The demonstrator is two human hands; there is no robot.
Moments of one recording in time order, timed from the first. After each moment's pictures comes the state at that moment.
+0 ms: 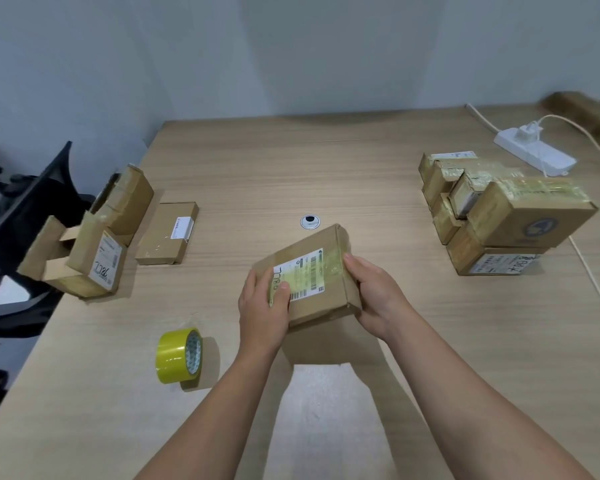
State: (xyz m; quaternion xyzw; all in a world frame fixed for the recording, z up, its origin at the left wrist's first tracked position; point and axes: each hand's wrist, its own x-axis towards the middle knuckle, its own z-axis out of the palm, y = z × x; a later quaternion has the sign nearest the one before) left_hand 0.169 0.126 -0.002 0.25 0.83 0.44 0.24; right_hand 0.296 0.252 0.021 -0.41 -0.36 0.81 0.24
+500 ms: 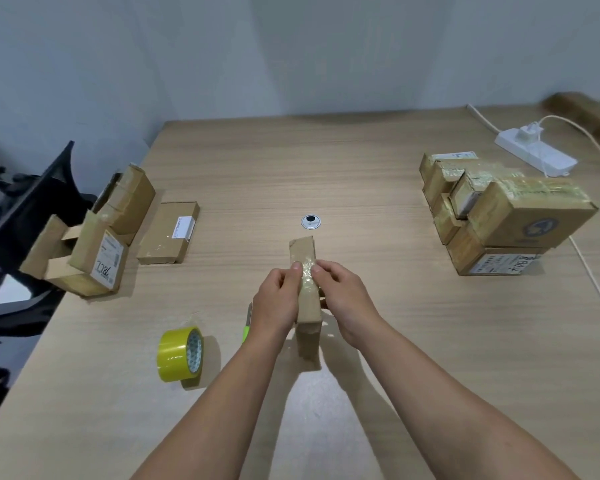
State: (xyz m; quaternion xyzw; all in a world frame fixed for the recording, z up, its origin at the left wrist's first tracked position) left_hand 0.179 0.145 0.024 0.18 0.78 0.51 0.32; right_hand 0.267 0.222 0.010 -0.44 -0.53 0.69 0.23
